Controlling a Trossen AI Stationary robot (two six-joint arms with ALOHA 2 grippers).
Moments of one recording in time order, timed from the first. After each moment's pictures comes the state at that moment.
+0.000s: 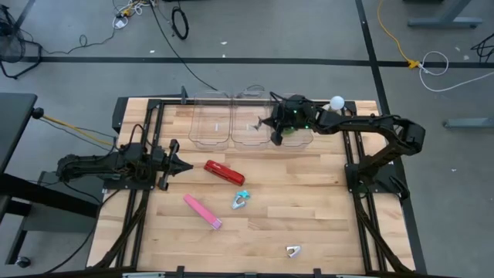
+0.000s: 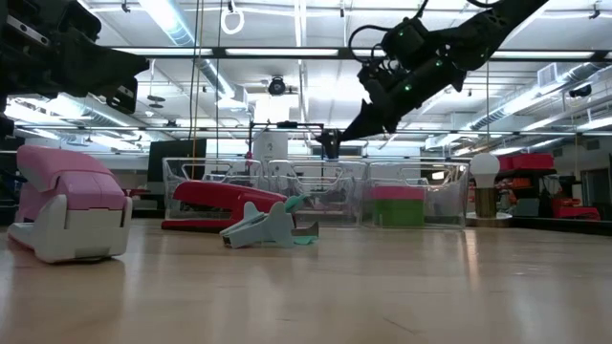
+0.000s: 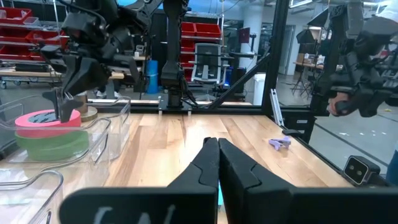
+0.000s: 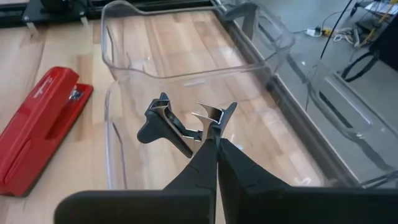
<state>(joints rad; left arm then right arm) 0.03 0.01 0.01 0.06 0.13 -0.07 -0.46 1.51 0.90 0.07 -0.13 -0.14</state>
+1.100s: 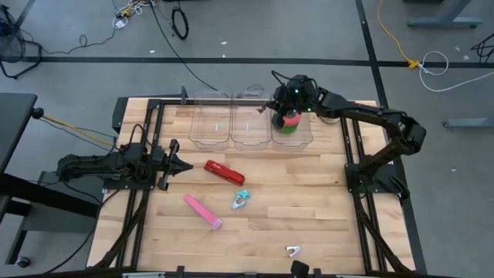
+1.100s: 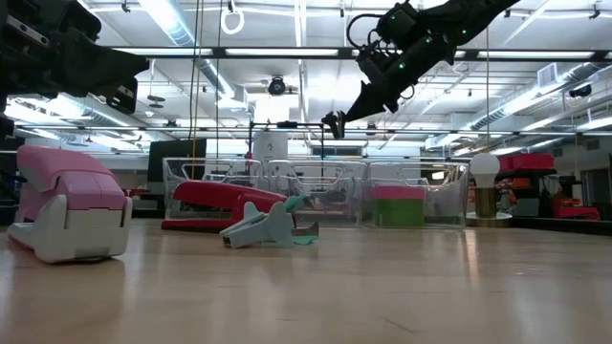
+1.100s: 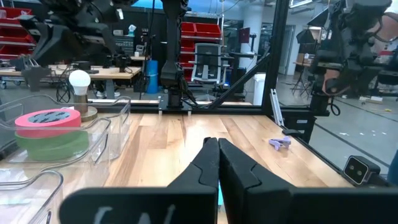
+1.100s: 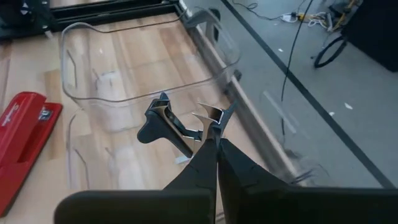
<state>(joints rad) 0.04 0.01 0.01 0.06 0.13 -0.07 -0.55 1.51 1.16 -0.24 -0.12 -0.16</state>
